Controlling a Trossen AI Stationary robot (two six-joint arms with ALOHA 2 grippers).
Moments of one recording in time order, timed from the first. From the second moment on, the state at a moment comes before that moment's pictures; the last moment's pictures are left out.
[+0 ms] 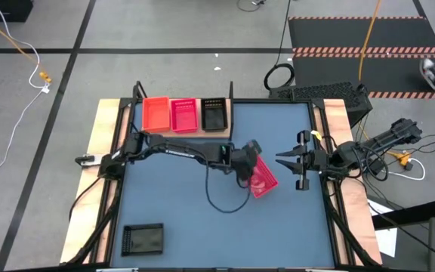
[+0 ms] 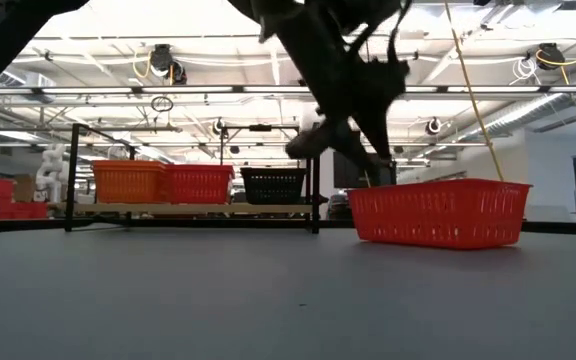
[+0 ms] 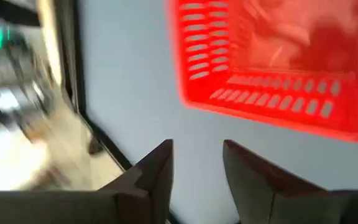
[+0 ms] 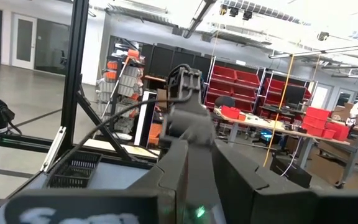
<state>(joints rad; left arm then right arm) -0.04 2.21 1.82 -0.50 -0.42 1.26 0.42 0.60 0.44 0.36 0.45 -0.27</state>
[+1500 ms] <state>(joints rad) -0.22 2.37 1.82 -0.04 -0.33 -0.27 0.42 0.59 0.44 0.39 0.45 -0.20</state>
